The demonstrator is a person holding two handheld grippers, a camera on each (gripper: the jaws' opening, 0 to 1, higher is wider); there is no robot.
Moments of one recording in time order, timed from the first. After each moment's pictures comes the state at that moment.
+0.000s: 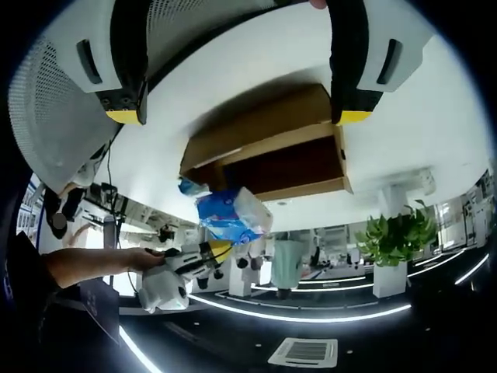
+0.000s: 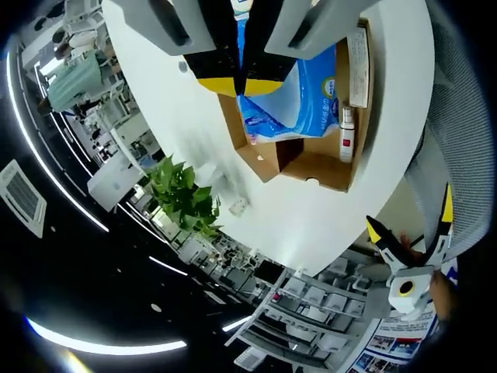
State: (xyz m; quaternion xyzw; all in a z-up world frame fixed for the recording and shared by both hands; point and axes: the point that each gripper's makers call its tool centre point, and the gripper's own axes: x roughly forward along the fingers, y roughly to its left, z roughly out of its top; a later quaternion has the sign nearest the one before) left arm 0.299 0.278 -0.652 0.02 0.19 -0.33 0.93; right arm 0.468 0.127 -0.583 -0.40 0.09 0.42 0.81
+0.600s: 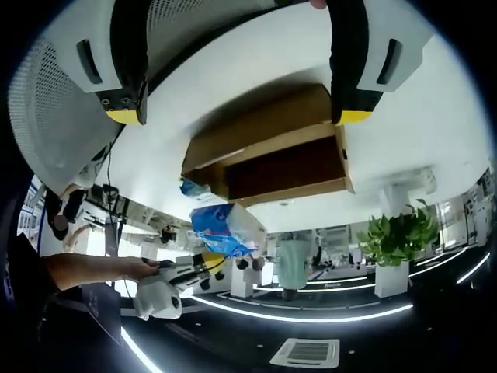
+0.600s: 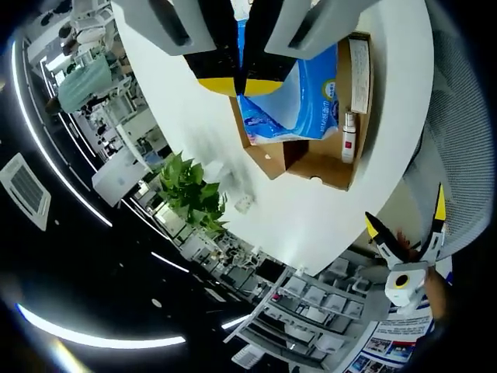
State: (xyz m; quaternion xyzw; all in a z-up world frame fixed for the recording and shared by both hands) left arm 0.297 0.276 -0.652 0.02 0.19 -0.33 0.92; right arm 0.462 0.110 -0.563 -0.41 0.08 0.42 0.81
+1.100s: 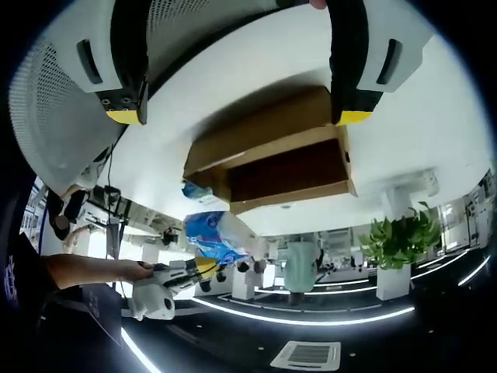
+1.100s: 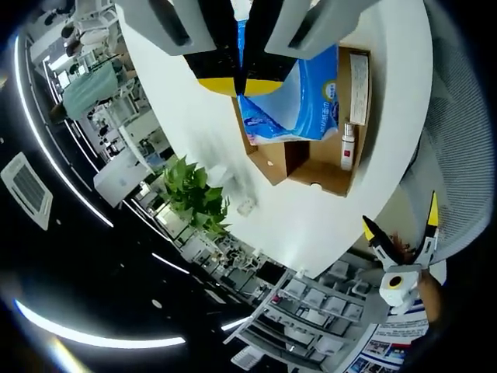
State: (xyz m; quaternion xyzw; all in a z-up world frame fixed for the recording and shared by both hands) left arm 0.296 0.274 -0.655 0.02 0.20 -0.34 0.92; right arm 0.458 0.087 -0.557 -0.41 0.08 0.41 0.81
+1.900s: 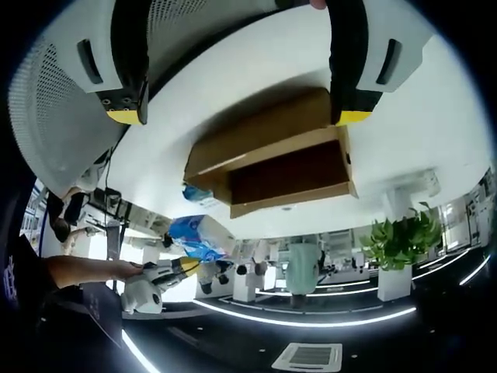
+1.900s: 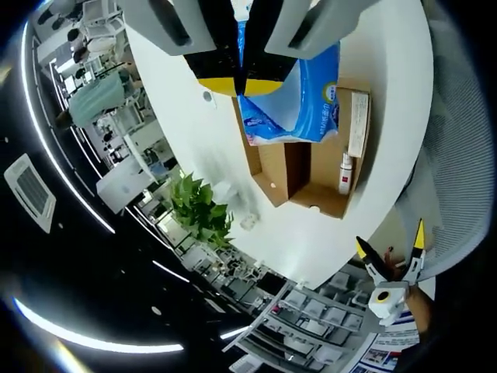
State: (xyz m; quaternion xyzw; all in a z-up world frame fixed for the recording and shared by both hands) left arm 0.296 0.274 -0.658 0.03 0.20 -0.34 0.92; right arm 0.451 0.030 -0.562 -0.43 0.10 0.39 0.81
